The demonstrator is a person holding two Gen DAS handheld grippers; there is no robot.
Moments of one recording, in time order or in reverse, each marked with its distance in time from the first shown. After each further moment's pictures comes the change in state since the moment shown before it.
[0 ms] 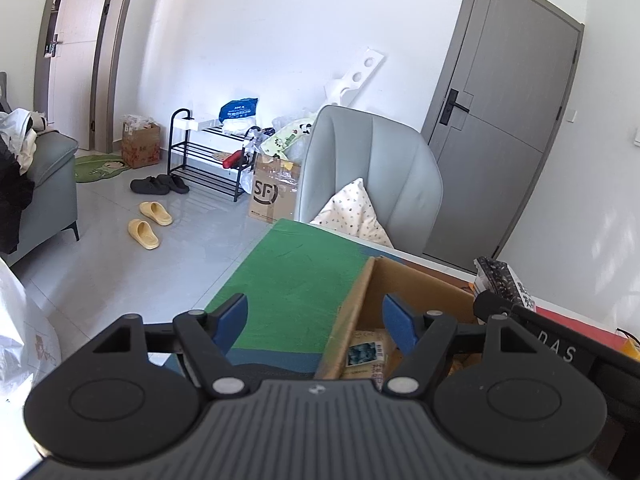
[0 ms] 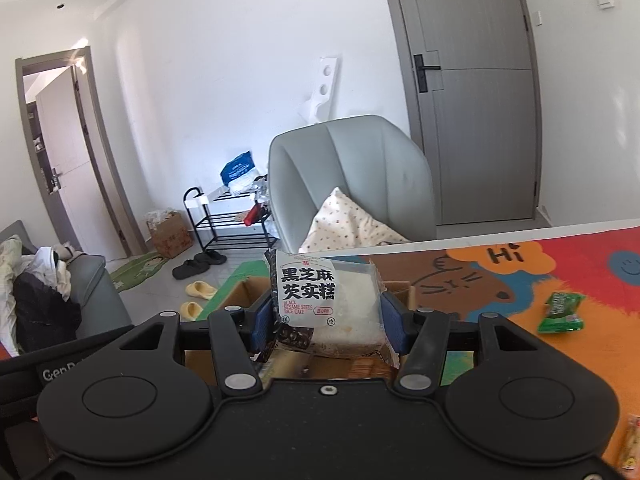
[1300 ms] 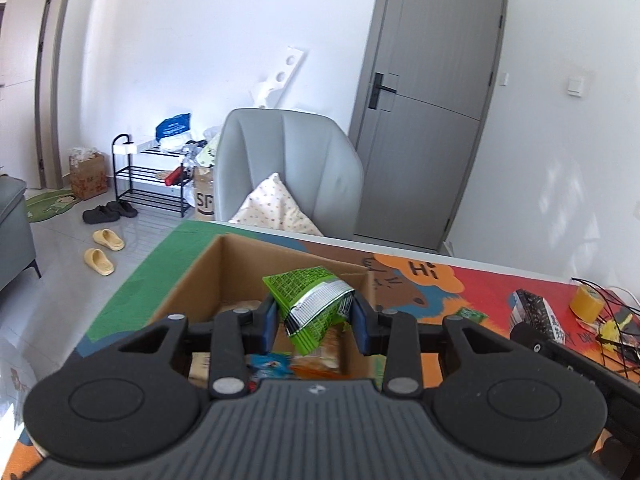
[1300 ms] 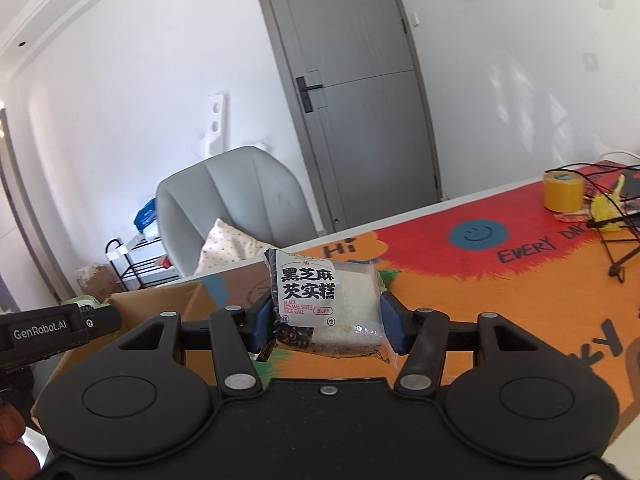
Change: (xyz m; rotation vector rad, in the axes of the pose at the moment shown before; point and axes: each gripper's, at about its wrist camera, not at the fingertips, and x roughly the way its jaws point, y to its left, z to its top) left arm -0.031 -0.104 -0.034 0.153 -0.010 -0.111; right arm -0.087 -0.118 -0.033 0.181 -0.092 -0.229
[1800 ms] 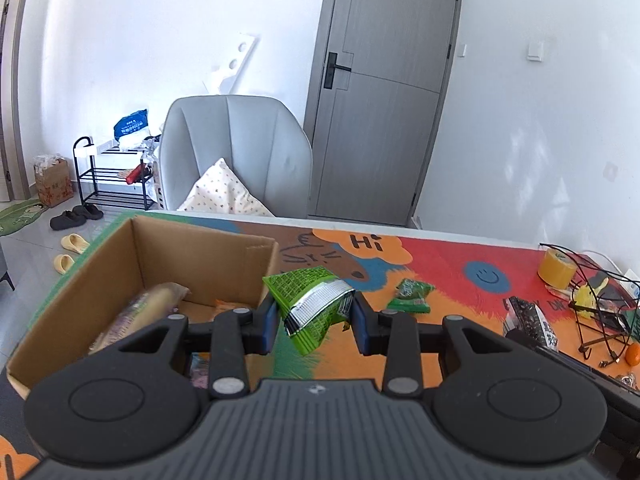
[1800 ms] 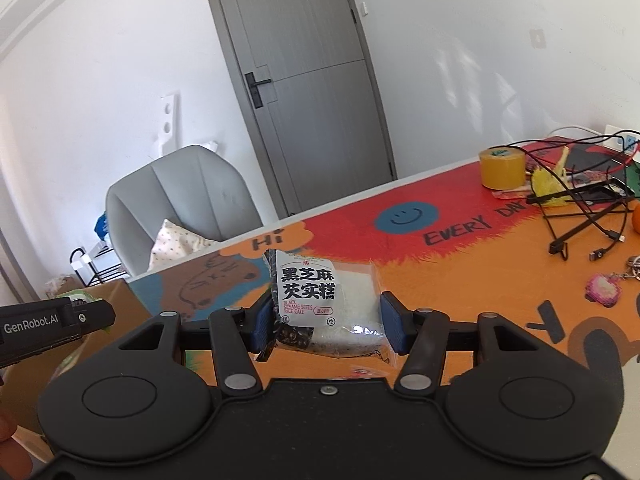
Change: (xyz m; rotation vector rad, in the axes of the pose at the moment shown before) left arm 0.013 -0.066 -0.018 0.086 0.042 -0.090; right arm -0.005 -0.059 -0.009 0.068 0.019 -0.115
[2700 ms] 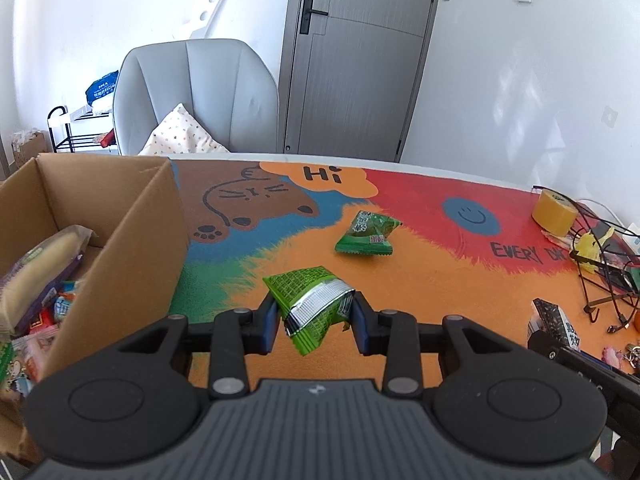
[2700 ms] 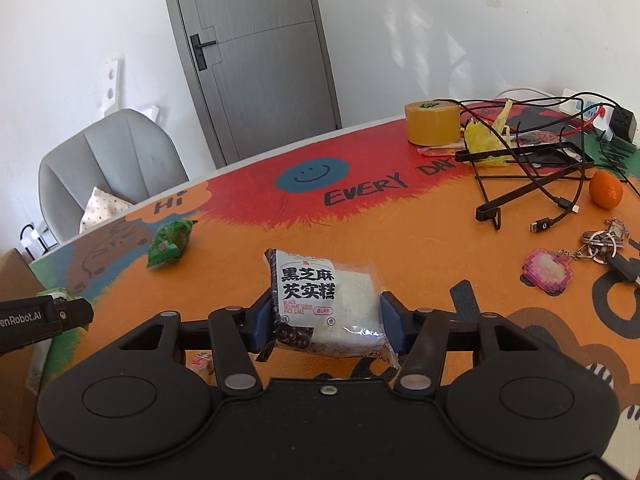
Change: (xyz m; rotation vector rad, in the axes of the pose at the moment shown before) left arm 0.063 -0.060 -0.035 0.038 0.150 -0.031; right arm 0.036 -0.074 -0.011 0.008 0.112 -0.151
